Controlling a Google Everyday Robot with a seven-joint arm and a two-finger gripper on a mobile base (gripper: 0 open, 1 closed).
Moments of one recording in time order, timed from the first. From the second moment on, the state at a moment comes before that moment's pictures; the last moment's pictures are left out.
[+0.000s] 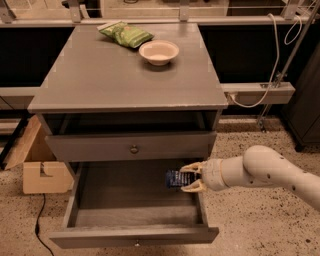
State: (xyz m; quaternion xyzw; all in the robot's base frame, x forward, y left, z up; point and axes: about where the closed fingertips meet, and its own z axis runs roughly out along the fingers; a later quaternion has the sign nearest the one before) arm 0.516 -0.096 0.587 -0.69 0.59 0.14 0.39
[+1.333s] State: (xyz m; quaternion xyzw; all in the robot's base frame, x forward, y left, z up) arm 0.518 -0.093 0.746 -0.71 0.57 0.06 0.41
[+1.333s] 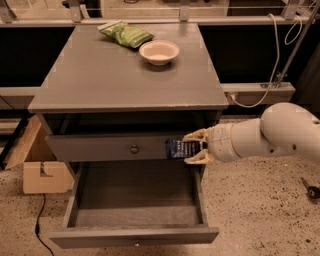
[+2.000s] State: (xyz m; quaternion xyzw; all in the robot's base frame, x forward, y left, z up) arm 0.518 -0.093 0.780 -0.70 0.57 0.06 0.42
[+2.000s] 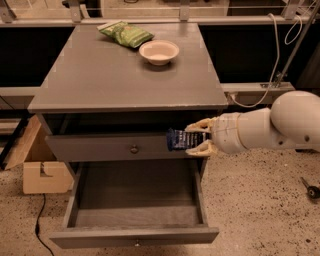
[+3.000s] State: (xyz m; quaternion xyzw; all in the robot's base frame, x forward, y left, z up) arm 0.613 -0.086 0.872 -0.66 0.62 0.08 0.42
